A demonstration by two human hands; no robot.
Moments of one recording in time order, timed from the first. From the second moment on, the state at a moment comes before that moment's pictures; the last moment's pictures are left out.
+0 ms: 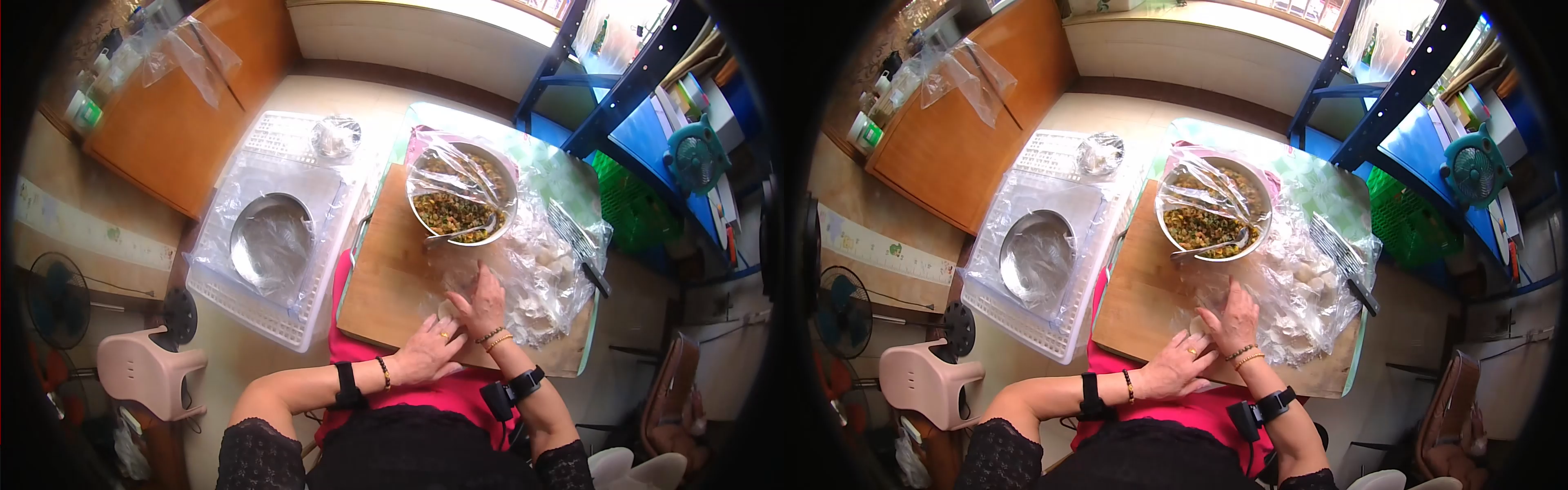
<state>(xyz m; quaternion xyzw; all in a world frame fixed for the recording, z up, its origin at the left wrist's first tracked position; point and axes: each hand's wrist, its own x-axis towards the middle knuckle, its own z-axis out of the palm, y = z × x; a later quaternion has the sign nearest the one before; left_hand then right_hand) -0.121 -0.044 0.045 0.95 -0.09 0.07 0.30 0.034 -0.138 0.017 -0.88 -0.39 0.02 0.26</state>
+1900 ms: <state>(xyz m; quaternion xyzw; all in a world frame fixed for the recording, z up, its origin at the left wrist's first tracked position) -0.132 -0.032 0.039 0.97 0.02 -0.01 0.26 0.037 -0.155 0.019 -0.85 -0.22 0.15 0.45</state>
